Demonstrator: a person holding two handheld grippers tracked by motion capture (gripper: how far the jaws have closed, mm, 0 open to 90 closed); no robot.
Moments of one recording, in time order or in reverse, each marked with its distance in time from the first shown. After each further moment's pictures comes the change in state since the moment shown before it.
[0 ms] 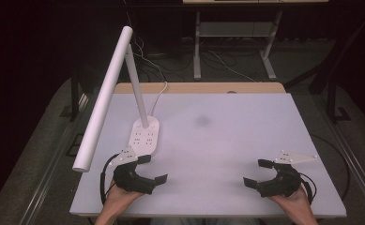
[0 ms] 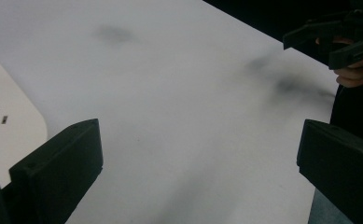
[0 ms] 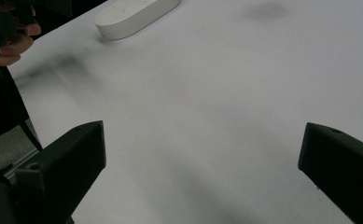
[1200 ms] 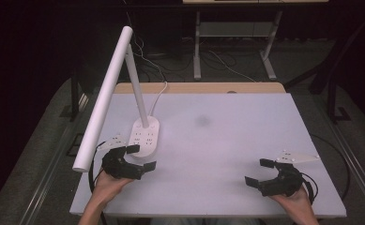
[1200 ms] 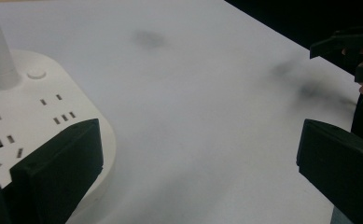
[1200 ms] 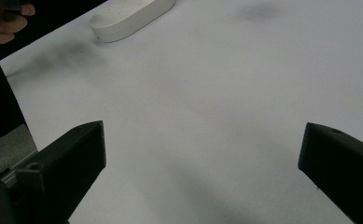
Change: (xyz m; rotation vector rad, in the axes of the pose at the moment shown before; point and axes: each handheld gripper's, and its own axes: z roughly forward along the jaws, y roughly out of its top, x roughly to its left) left arm 0.031 0.023 -0.018 0.032 0.045 -0.030; right arm -0.003 -0.001 -0.002 -0.007 -0.012 0.013
